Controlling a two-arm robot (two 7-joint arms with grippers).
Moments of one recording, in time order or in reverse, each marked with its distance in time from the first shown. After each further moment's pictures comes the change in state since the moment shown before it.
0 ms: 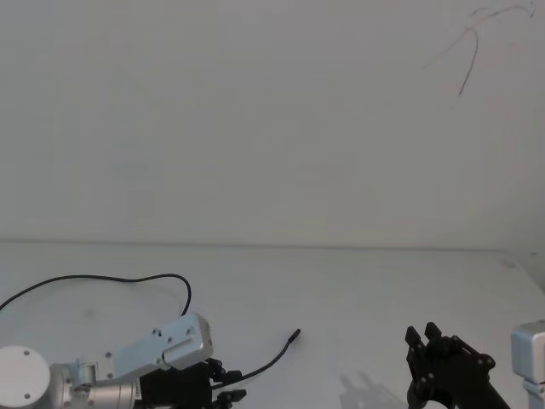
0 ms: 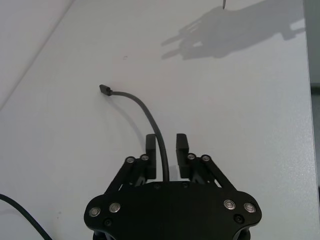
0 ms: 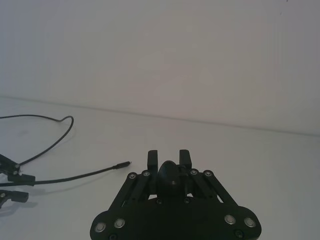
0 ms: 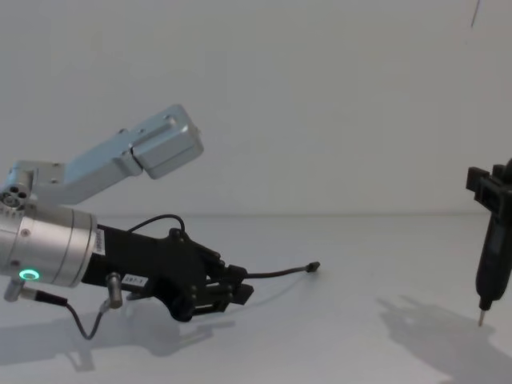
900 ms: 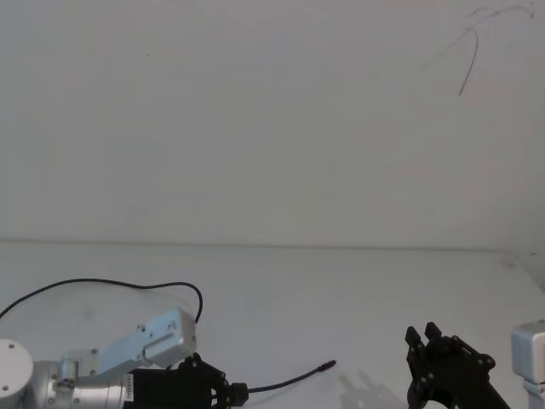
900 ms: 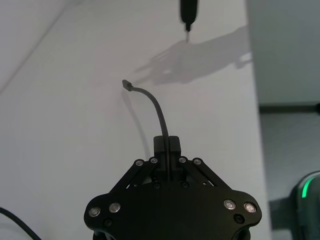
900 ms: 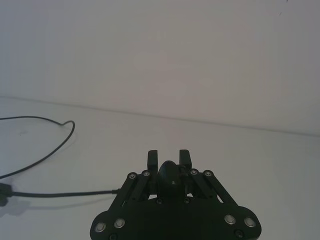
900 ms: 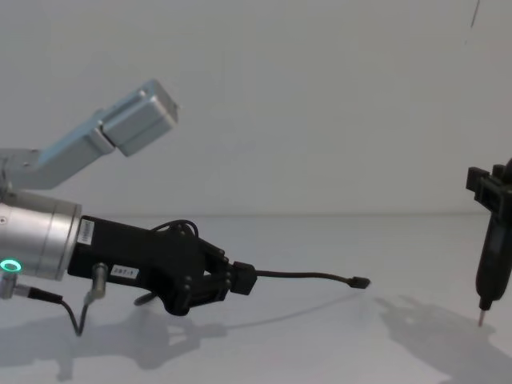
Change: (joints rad) left arm -0.004 0.011 -0.021 0.013 -0.112 -0.051 -0.149; right arm 0.000 0.000 0.000 0.000 0.000 0.000 0.000
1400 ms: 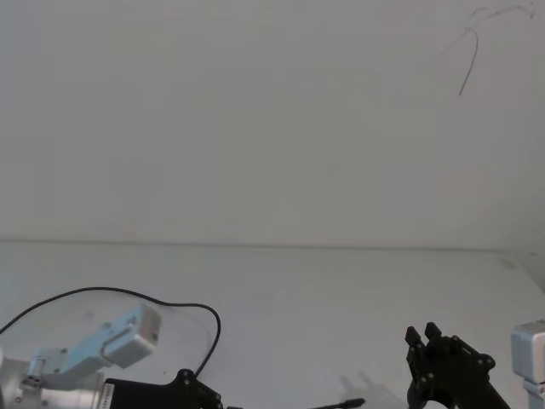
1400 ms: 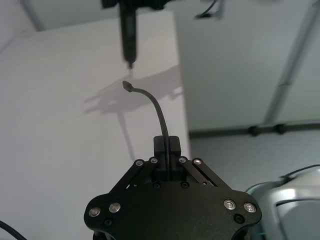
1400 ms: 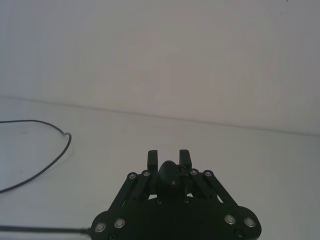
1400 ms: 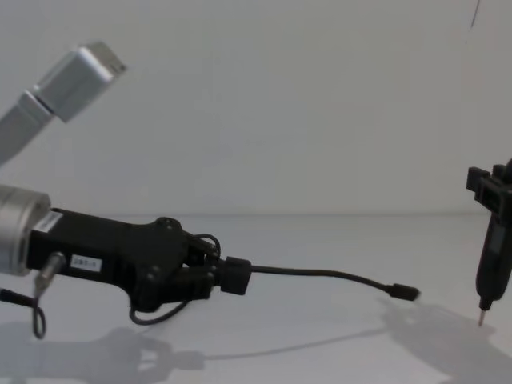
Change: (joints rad) left arm 0.002 0.038 -0.018 0.000 -0.197 -0.006 -0.262; right arm 0.000 0.000 0.000 0.000 0.000 0.000 0.000
